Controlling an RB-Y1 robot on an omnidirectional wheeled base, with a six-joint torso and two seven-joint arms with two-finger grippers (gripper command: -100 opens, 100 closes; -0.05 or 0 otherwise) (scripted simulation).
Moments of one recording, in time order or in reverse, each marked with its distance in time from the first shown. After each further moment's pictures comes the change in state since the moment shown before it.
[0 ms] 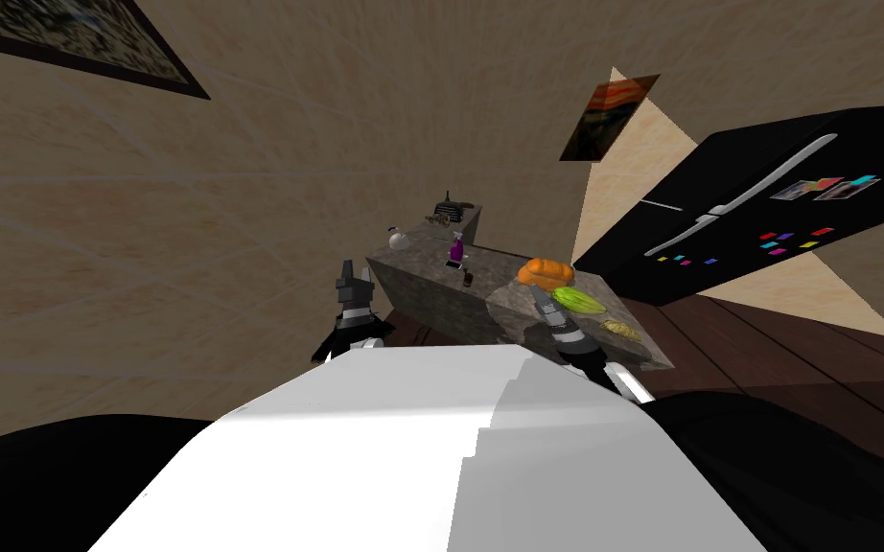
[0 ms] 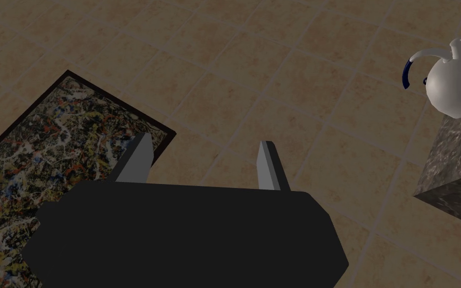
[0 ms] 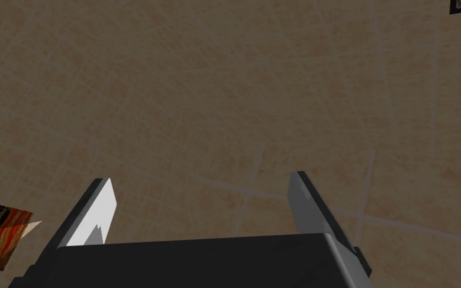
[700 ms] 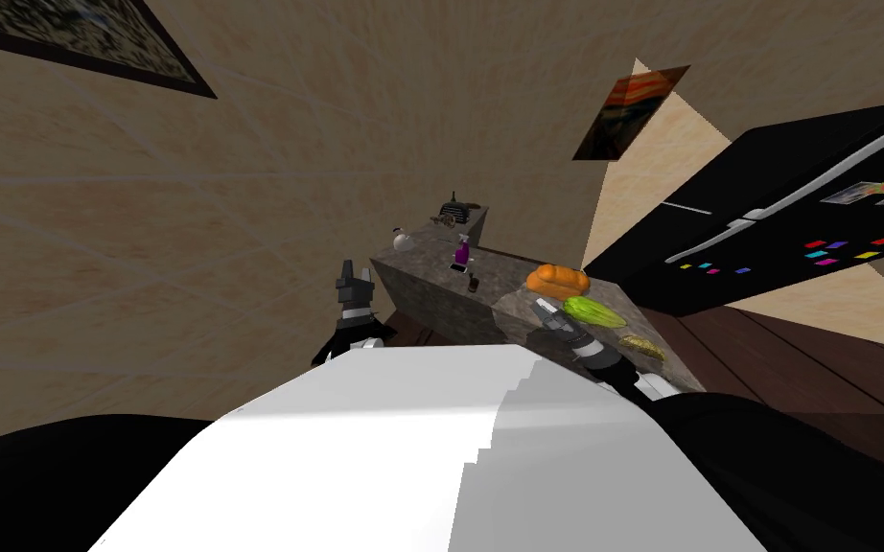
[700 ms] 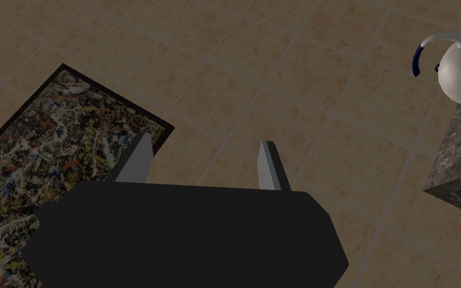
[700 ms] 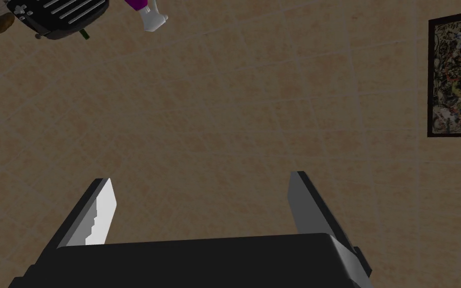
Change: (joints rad) left arm 0.000 0.000 0.000 0.000 0.000 0.000 0.000; right arm 0.088 -0.184 -0.069 0.152 0.104 -0.103 0.026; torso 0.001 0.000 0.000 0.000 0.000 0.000
